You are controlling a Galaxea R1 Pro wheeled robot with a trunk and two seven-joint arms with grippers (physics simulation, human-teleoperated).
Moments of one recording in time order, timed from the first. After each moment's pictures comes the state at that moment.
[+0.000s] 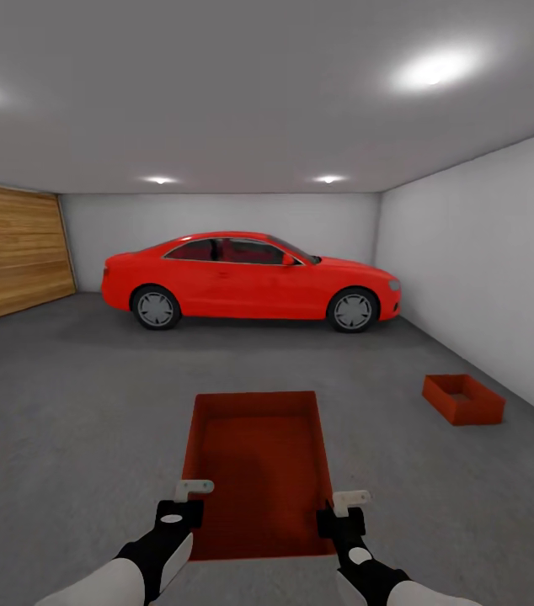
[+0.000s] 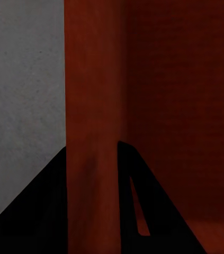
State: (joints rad) left arm -0.64 -0.11 -0.13 -0.20 0.06 0.01 0.29; right arm -0.61 0.13 0.53 -0.06 -0.37 -0.37 -0.22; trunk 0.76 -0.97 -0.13
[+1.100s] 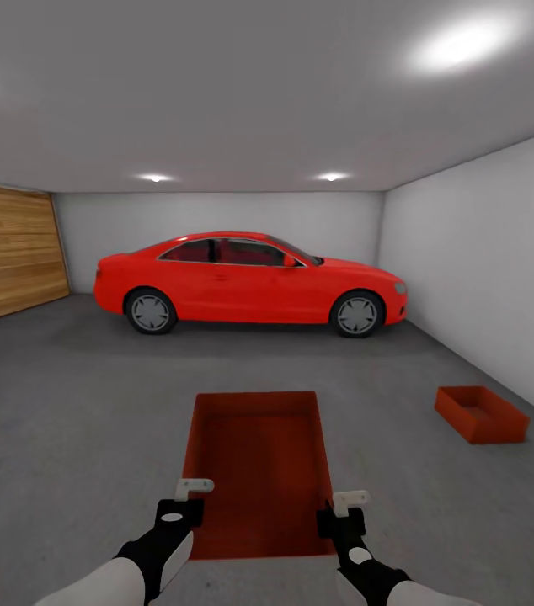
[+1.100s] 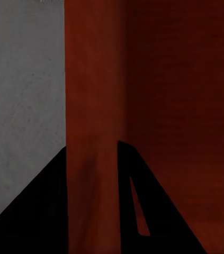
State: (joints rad) left arm -0.63 -0.11 -0.13 -0.21 0.06 0.02 0.29; right arm -0.61 0.13 0.52 -0.06 -0.37 -0.37 -0.22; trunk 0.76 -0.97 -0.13
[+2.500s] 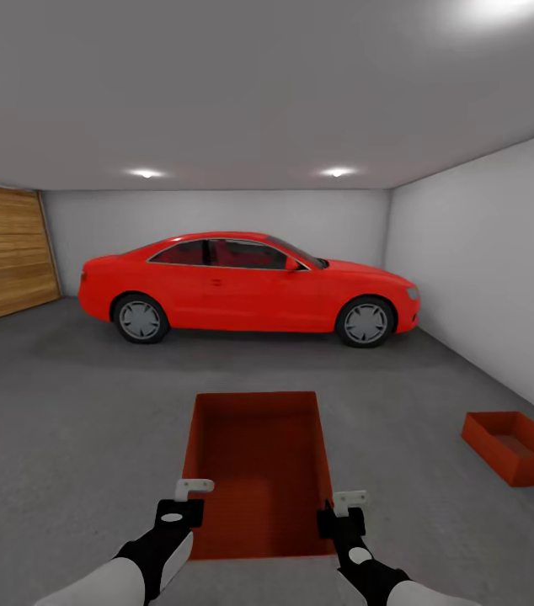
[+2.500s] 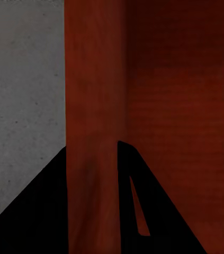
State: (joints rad) left arm -0.63 -0.11 -0.13 -0.21 0.06 0.02 0.29; right arm -0.61 0.13 0.52 -0.06 -0.37 -0.37 -0.22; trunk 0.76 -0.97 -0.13
